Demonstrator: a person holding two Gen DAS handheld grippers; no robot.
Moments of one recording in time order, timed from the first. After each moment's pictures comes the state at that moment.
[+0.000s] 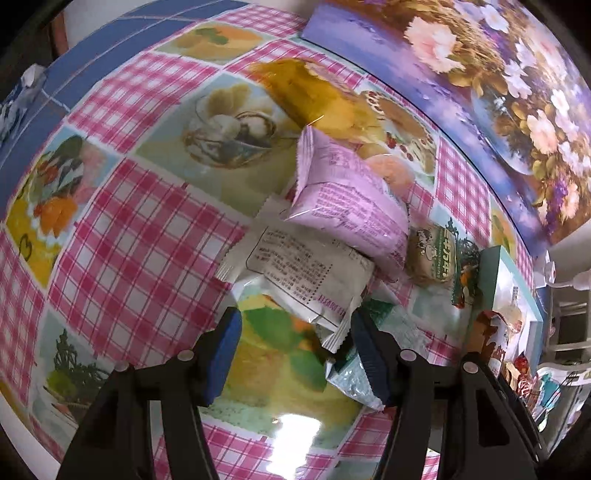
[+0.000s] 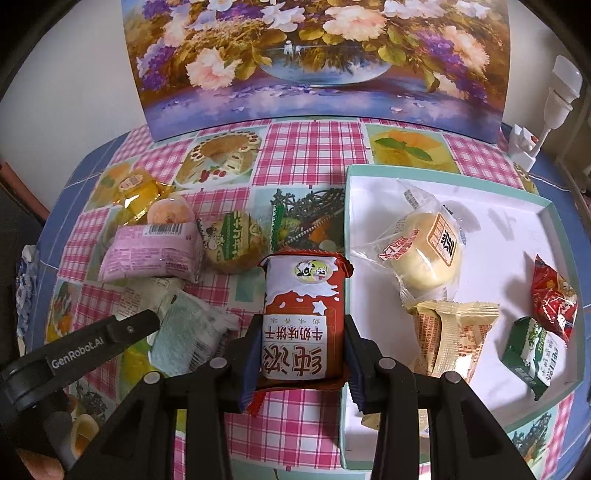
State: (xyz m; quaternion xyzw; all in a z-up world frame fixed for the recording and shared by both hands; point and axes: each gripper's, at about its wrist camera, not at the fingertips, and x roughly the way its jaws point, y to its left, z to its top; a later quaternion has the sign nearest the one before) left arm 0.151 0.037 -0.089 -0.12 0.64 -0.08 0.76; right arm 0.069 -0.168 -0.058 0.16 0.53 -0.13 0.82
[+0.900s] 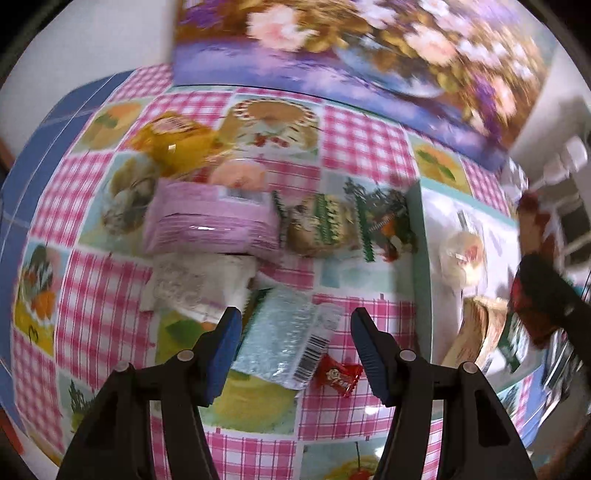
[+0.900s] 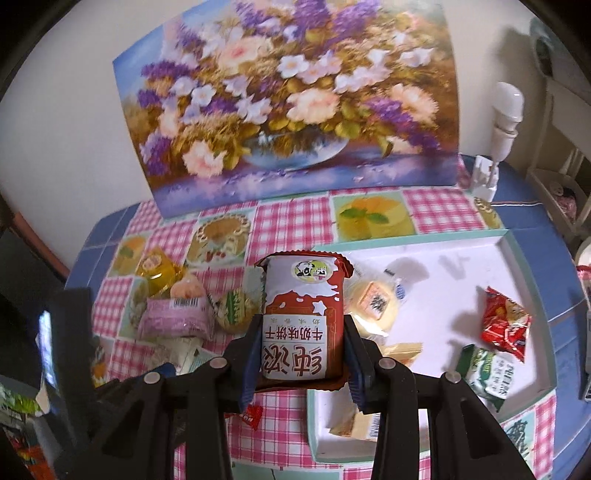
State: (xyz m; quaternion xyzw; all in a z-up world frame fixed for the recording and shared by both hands) left arm 0.117 -0.052 -0.050 0.05 0.59 -0.20 0.78; right arm 0.037 -0.203 0.014 0.19 0.44 -0.16 0.87
